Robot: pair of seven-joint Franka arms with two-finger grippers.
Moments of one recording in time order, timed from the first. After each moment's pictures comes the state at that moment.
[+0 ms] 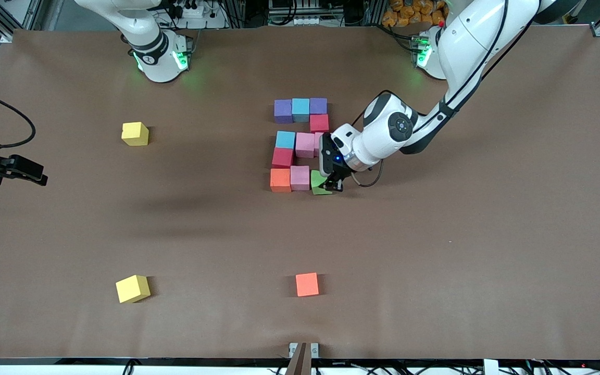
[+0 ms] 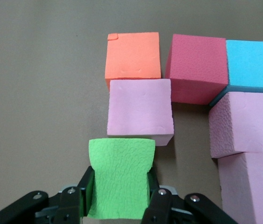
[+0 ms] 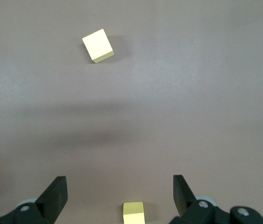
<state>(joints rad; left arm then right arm) -0.05 0.63 -0.67 -2.08 -0.13 2.89 1.14 0.01 0.20 -0.08 -1.44 0.00 1.64 -0.05</state>
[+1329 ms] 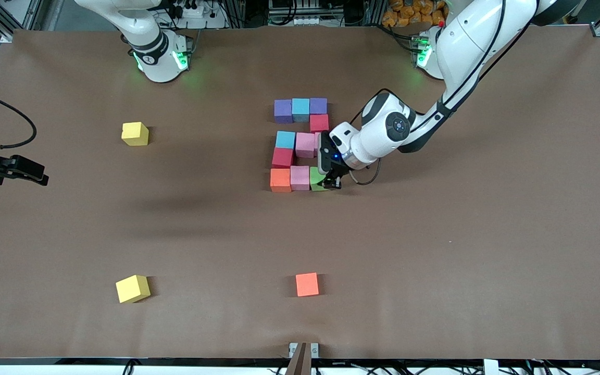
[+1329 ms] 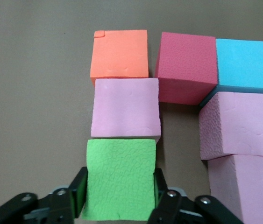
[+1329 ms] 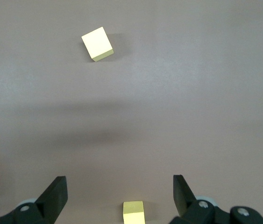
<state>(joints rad) -0.05 0.64 -0.68 -2.09 -0.14 2.89 1.14 0.01 0.20 -0.08 -1.45 0.00 1.64 -0.05</state>
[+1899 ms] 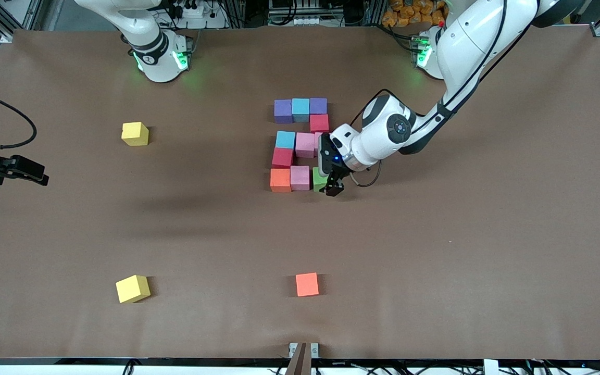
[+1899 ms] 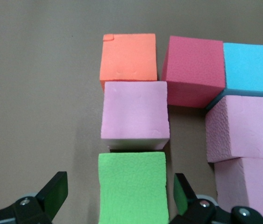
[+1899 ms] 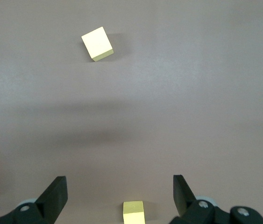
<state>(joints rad) -0.05 0.64 -0.68 -2.07 -0.14 2.89 1.14 0.01 0.20 -0.08 -1.45 0.00 1.64 -0.05</state>
